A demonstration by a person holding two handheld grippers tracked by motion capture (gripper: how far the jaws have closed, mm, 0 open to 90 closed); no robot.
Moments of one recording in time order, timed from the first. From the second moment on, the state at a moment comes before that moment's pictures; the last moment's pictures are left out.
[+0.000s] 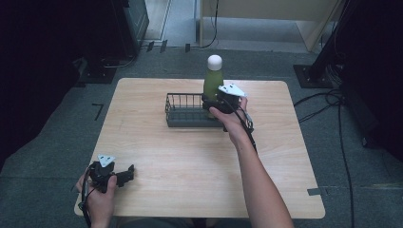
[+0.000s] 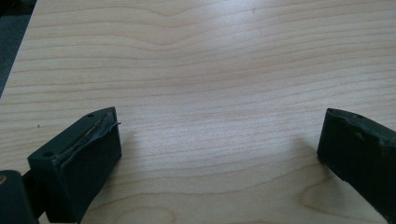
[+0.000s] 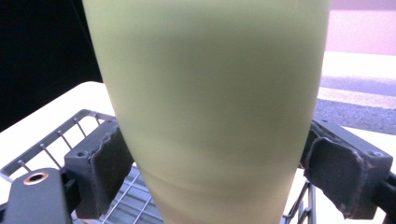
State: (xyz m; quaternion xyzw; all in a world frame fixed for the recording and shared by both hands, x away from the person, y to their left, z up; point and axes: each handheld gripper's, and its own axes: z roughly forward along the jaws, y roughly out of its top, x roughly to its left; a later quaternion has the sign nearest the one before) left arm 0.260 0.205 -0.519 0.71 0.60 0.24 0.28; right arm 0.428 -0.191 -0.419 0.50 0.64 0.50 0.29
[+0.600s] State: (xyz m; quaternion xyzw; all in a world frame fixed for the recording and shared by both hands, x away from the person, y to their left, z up) left arm 0.261 0.205 -0.519 0.71 0.60 0.24 0.28; right arm 0.407 -0.199 -0.417 0.49 0.66 0.49 0.28
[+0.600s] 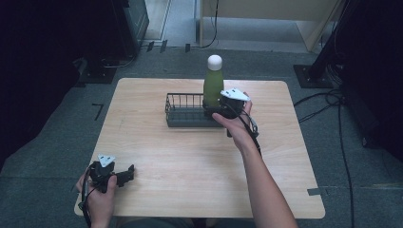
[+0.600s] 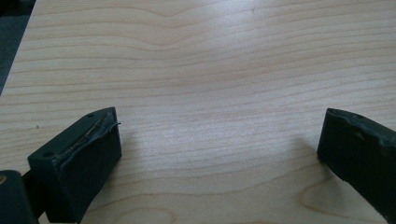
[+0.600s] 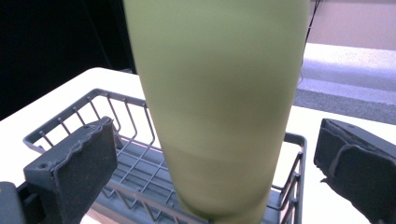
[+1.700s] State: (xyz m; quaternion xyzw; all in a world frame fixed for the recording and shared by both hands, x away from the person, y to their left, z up) left arm 0.261 0.205 -0.519 0.71 0.60 0.24 0.28; right arm 0.352 -0.245 -0.440 0.51 0.66 0.47 0.30
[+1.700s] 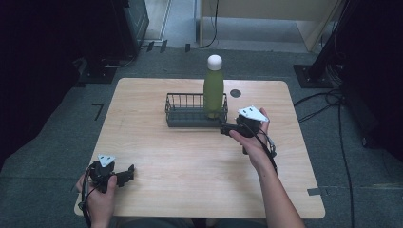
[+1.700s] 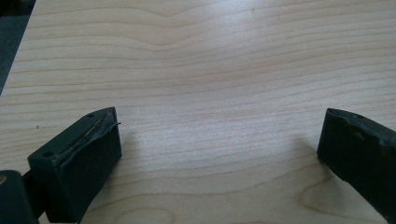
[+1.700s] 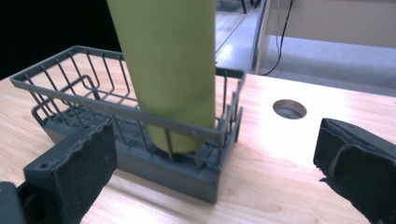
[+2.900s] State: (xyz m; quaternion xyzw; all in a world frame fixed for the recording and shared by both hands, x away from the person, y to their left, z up) left arm 0.261 0.205 -0.519 0.71 0.60 0.24 0.28; right arm 0.297 -0.327 -0.492 0.57 0.63 0.43 0.31
